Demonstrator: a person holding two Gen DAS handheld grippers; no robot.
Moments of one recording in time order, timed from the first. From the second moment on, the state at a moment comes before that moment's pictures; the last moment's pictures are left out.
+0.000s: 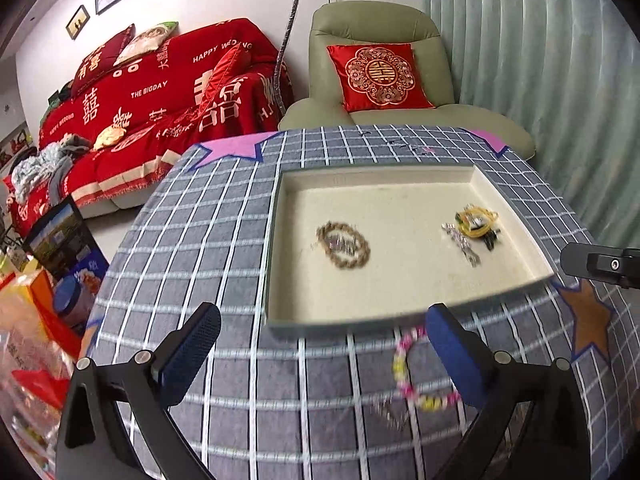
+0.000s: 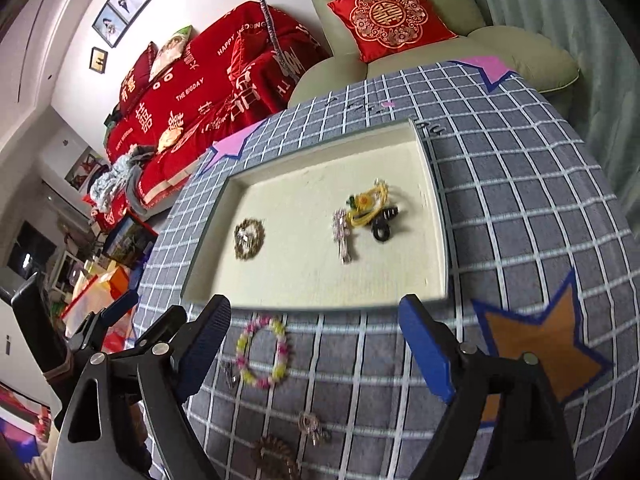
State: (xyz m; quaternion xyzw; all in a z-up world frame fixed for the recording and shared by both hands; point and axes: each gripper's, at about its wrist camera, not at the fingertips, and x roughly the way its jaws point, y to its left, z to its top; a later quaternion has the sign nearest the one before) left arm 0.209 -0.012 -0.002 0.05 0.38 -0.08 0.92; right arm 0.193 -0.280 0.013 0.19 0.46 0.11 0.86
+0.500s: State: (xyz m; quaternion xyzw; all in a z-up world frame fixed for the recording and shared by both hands) left arm 0.166 -0.010 -0.043 0.07 0.43 -0.10 0.90; right arm 0.119 -0.255 -0.015 0.10 0.49 0.11 0.86
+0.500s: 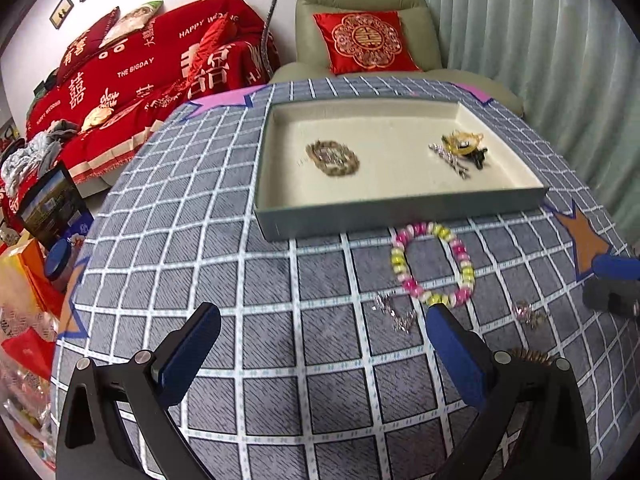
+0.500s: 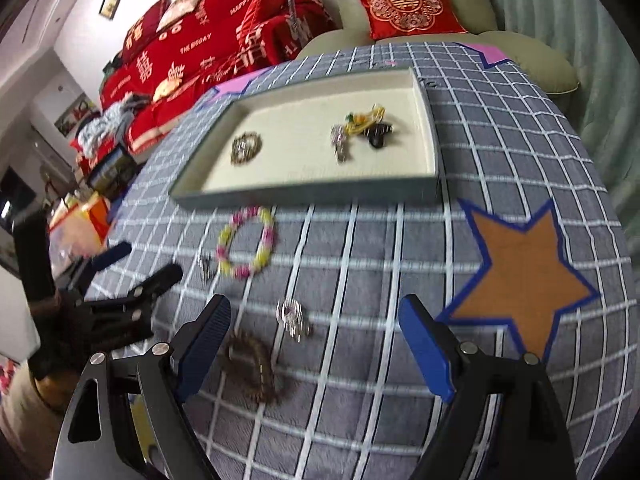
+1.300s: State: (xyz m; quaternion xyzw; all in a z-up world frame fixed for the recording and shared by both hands) left arm 0.174 -0.033 -0.062 0.08 0.44 -0.12 0.88; right arm 0.081 -0.200 -0.041 0.02 0.51 0.14 0.85
